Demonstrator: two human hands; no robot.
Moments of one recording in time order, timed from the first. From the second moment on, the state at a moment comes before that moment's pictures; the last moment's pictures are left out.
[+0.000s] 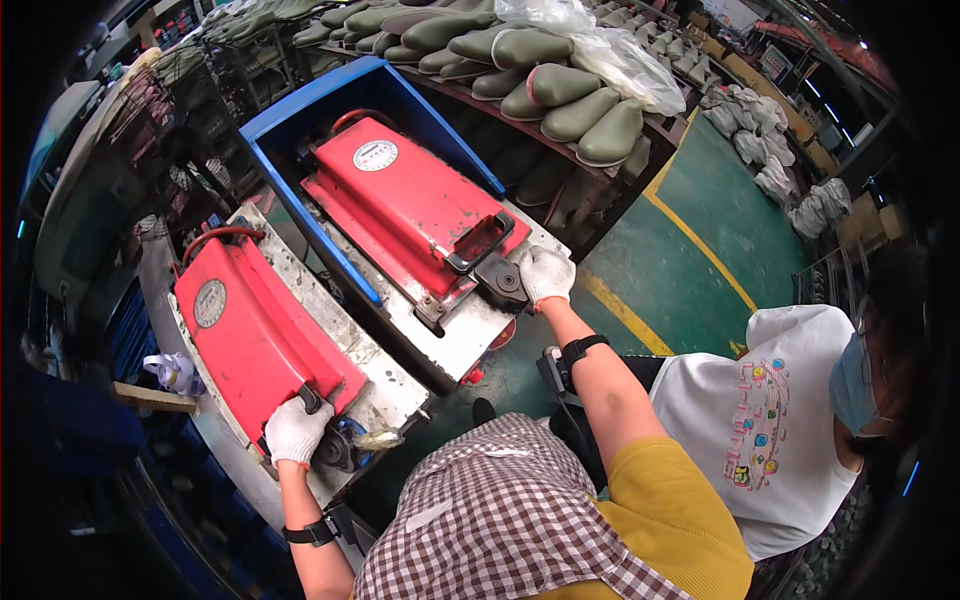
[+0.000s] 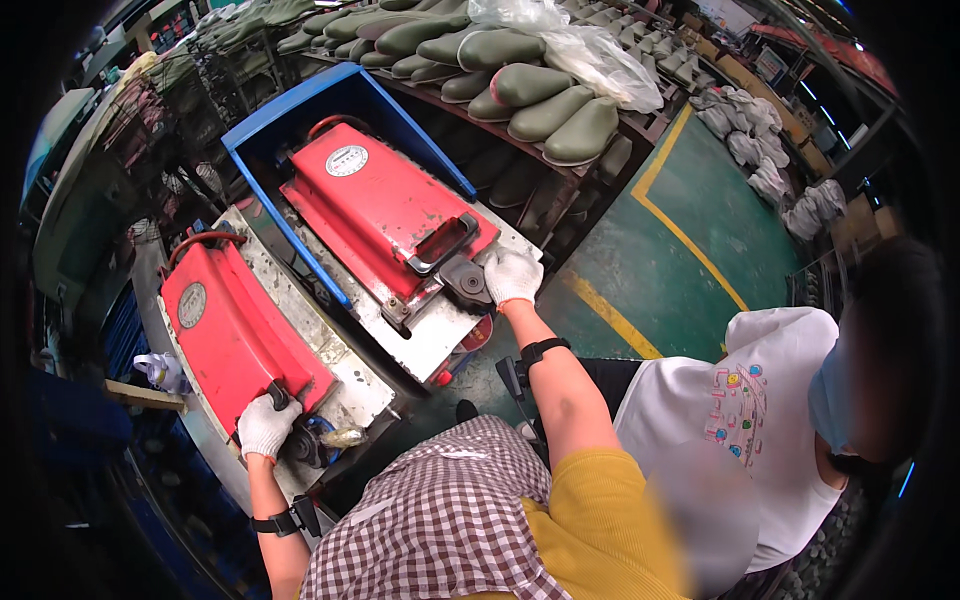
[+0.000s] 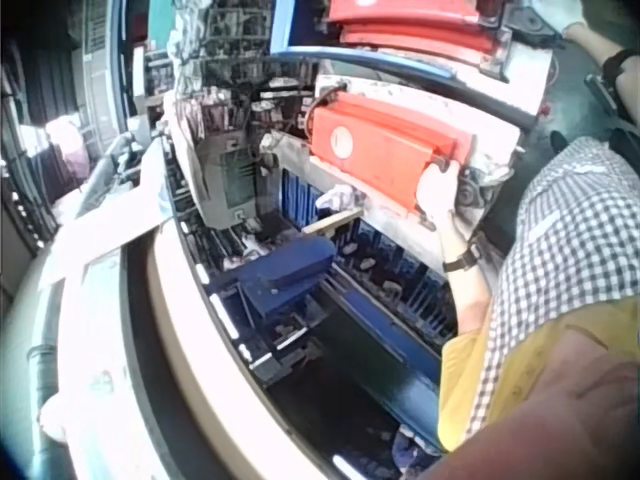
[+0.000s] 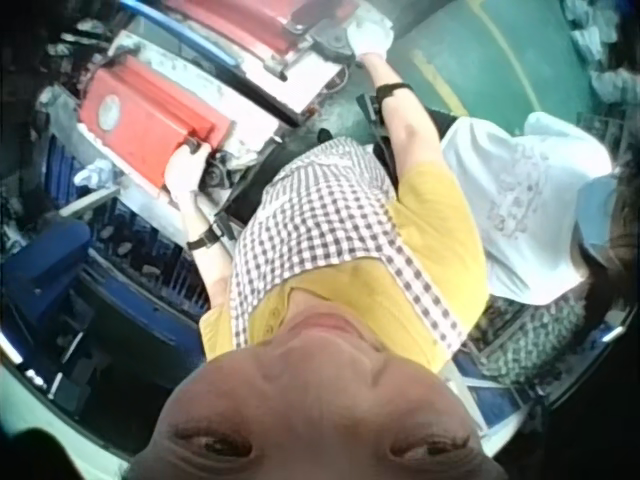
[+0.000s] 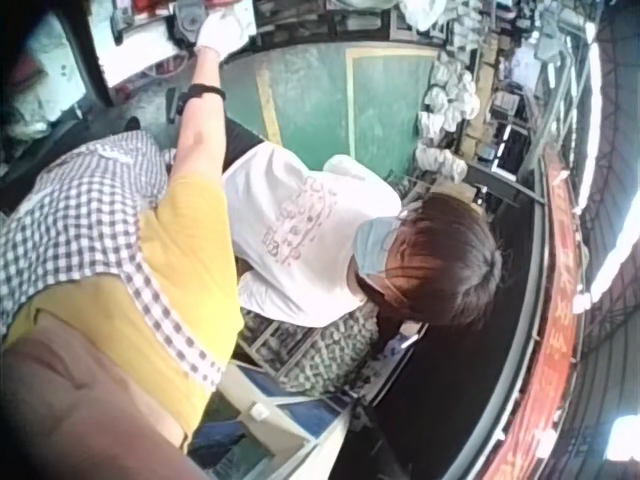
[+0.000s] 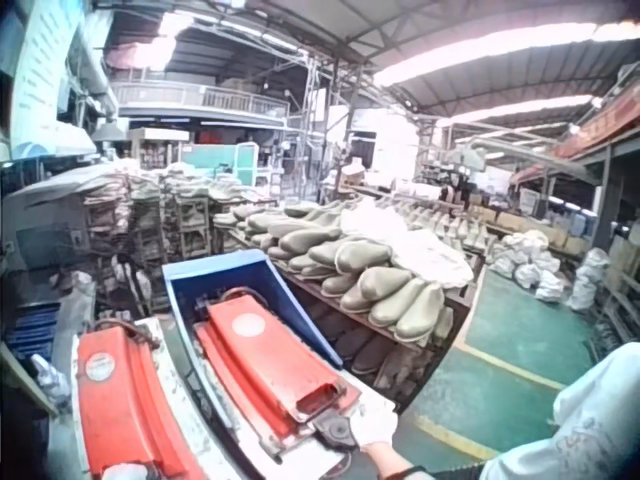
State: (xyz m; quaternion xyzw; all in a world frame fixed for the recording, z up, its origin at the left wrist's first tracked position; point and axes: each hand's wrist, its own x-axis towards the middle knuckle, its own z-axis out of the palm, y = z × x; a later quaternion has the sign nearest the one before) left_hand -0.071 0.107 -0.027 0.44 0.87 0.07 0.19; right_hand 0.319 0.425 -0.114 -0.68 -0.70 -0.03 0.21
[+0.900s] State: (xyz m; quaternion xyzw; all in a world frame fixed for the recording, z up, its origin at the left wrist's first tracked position) left_hand -0.078 0.106 -0.025 0.44 0.86 0.07 0.23; right_hand 0.319 0.438 -0.118 -0.71 -0.70 0.00 0.10
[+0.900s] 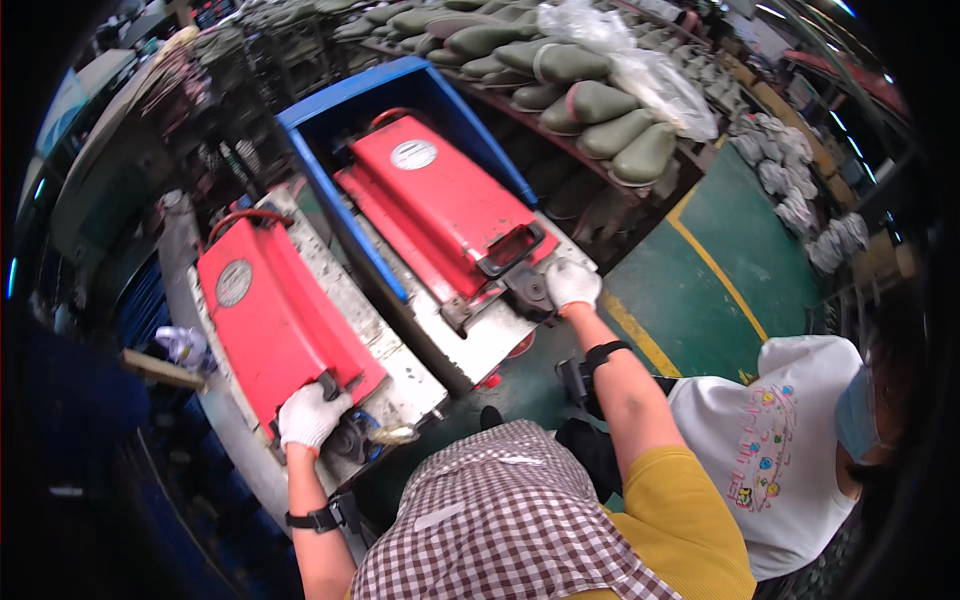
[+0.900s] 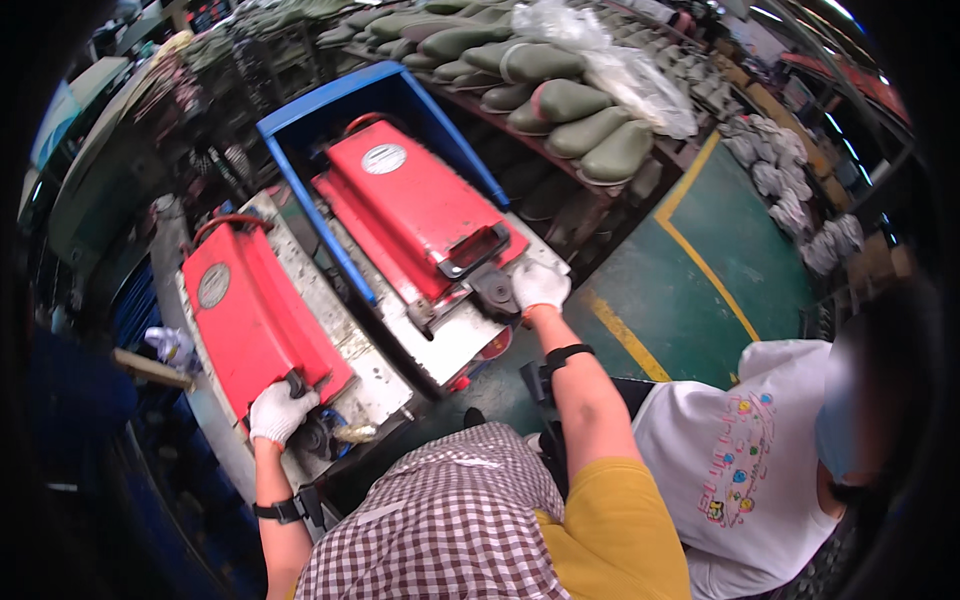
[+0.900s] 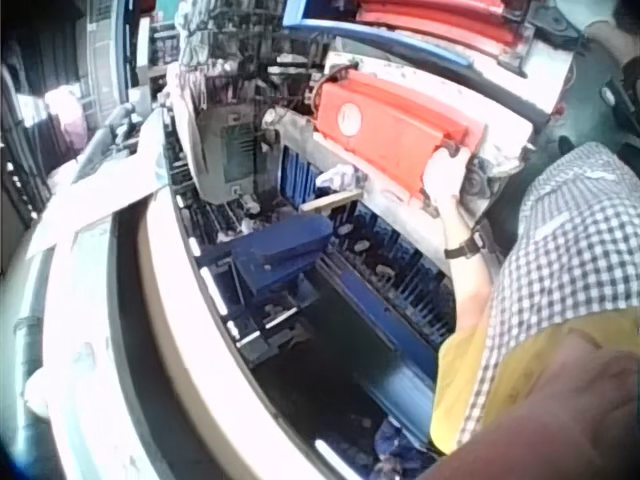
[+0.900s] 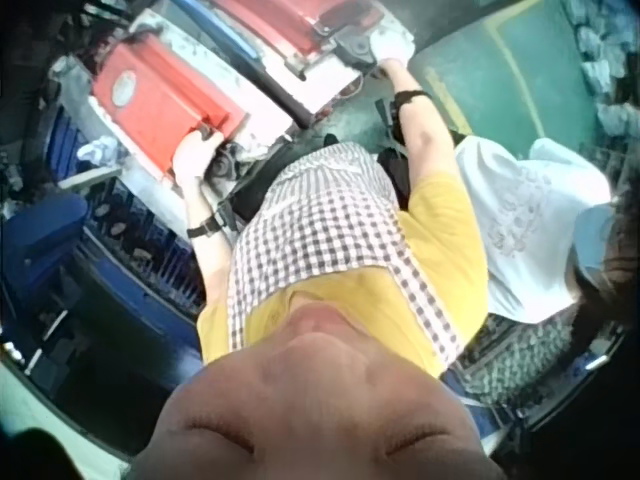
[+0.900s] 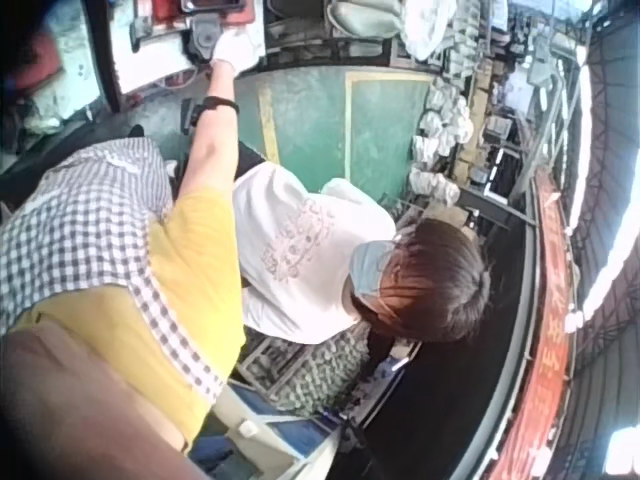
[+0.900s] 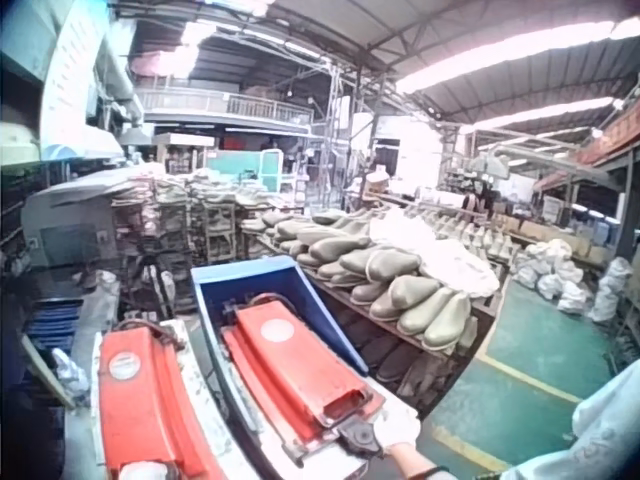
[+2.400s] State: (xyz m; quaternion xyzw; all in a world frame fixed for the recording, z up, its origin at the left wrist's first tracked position) left_hand -0.070 0.114 -0.017 0.41 0.87 0.08 0.27; right_hand 0.319 0.342 -0.091 -0.57 -0.67 0.40 0.24
